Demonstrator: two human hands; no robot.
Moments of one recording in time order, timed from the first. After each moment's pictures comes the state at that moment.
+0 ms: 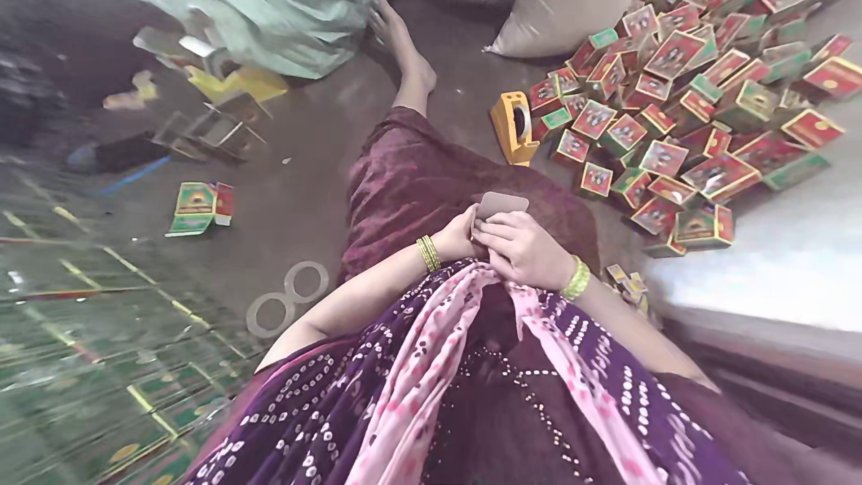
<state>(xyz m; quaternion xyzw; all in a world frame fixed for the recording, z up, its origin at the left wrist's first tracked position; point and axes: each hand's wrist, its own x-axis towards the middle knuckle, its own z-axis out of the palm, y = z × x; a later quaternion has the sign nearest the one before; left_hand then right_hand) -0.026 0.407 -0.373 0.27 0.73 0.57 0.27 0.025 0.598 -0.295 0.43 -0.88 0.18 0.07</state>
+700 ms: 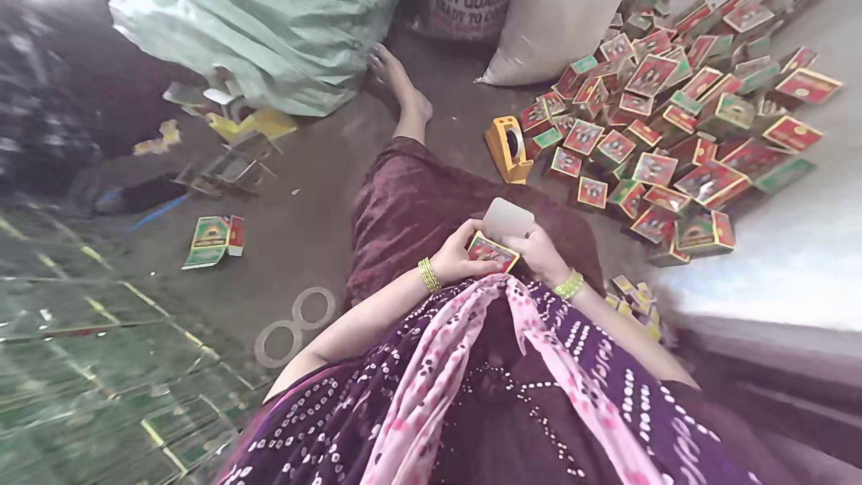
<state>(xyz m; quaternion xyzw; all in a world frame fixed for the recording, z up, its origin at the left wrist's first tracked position) -0.015 0.403 -0.358 0.28 0.63 0.70 0.18 0.018 0.592 -0.301 -0.10 -0.65 0.74 -0.10</state>
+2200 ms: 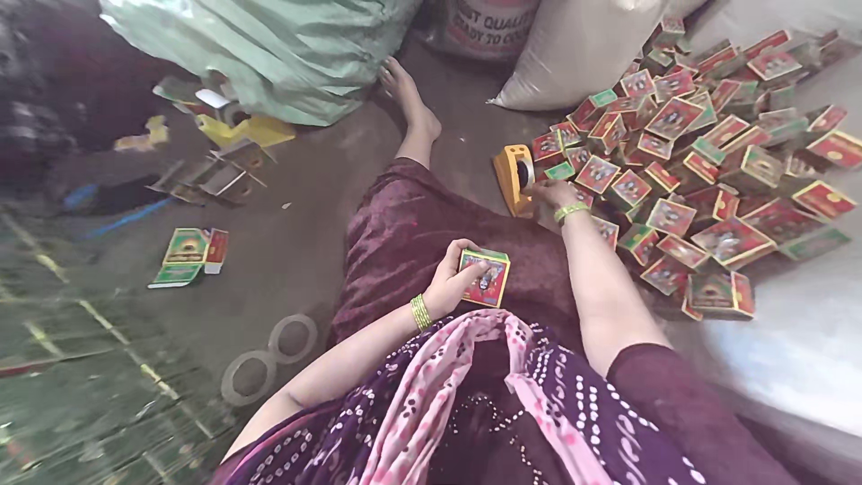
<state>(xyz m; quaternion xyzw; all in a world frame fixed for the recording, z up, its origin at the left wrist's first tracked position) -0.049 0.411 -0.361 0.11 0.55 0.81 0.16 -0.228 0.713 -0.366 -0.21 -0.92 0.32 -0.13</state>
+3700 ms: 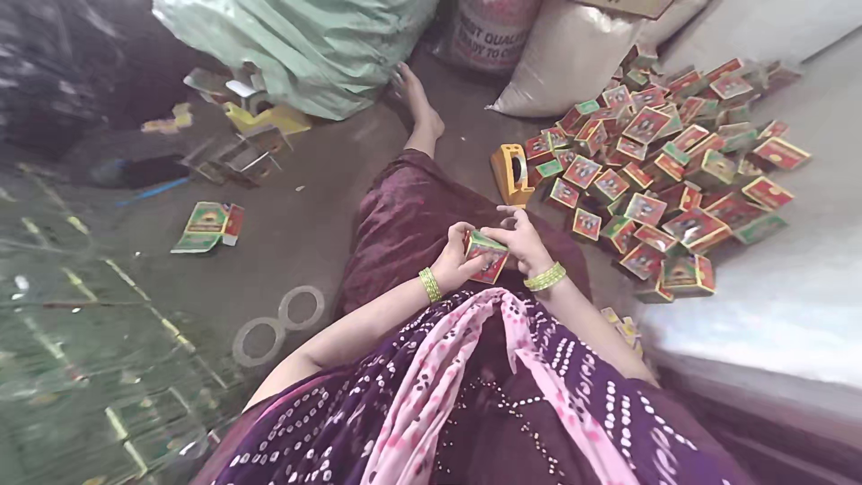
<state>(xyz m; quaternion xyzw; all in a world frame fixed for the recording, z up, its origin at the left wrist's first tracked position) -0.022 0.408 -0.369 0.19 0.68 0.71 0.07 -0.041 0.581 -0.299 -0.16 -0.75 0.62 -0.14</state>
